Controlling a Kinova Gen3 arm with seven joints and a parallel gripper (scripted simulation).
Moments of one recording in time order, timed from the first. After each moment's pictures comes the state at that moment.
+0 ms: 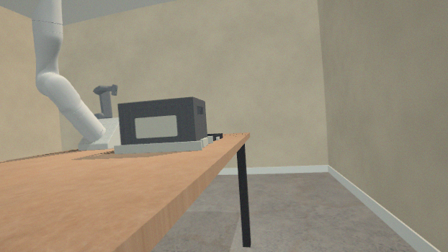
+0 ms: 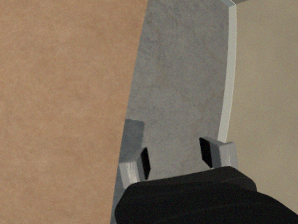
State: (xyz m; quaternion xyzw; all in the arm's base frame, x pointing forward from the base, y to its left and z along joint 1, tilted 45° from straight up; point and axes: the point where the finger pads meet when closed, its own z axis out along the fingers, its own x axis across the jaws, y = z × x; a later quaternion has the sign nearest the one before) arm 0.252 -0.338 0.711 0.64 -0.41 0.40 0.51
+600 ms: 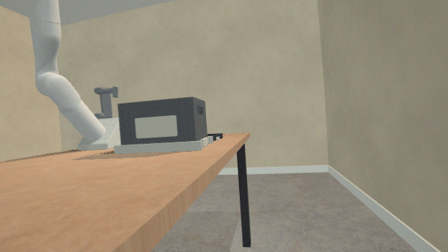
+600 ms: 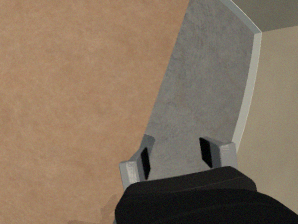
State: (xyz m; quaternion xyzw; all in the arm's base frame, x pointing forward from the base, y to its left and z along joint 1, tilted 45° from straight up) arm 0.286 -0.332 0.675 0.70 -0.35 0.36 0.50
